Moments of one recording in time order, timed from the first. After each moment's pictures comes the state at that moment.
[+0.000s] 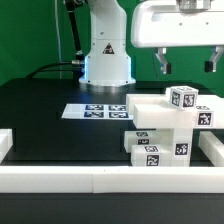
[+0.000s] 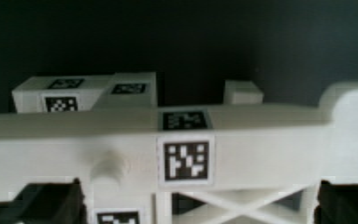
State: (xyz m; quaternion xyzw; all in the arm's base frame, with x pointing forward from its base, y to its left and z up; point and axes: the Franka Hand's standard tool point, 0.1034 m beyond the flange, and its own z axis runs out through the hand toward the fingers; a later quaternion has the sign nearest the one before) arm 0.489 0.114 0.140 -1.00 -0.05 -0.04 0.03
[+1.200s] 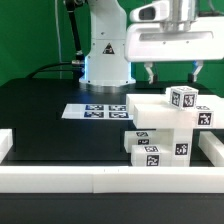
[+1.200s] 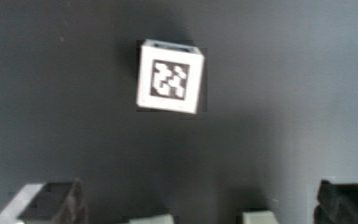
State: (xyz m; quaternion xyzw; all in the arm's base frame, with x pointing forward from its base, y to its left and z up) arm 0.409 0.104 0.089 -1.00 0.03 -0.02 0.02
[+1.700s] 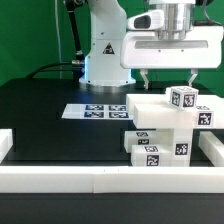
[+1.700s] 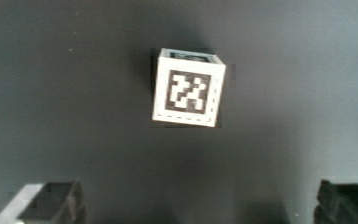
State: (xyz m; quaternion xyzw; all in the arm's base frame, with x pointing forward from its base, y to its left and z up) arm 0.410 0.101 0.083 -1.00 0.03 -0.02 0.02
